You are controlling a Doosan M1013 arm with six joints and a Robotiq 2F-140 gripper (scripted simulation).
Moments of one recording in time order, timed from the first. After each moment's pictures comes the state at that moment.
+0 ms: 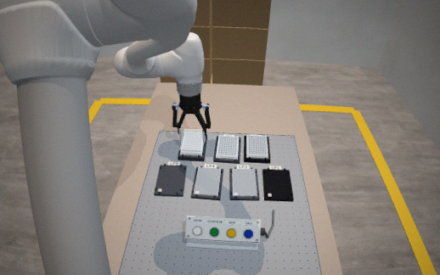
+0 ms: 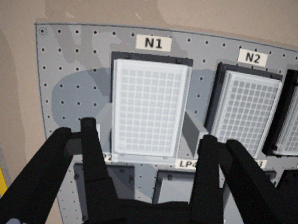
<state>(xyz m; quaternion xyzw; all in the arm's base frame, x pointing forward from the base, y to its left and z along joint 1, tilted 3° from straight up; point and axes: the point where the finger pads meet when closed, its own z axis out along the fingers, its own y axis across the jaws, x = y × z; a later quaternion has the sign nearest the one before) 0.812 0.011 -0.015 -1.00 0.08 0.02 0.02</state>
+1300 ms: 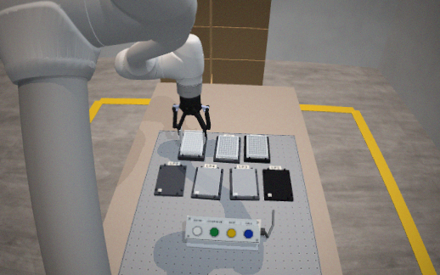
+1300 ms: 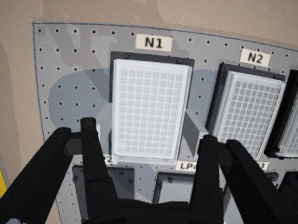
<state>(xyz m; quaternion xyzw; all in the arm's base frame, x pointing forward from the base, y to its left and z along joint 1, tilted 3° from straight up) 0.812 0.011 -0.020 -1.00 0.08 0.02 0.02</state>
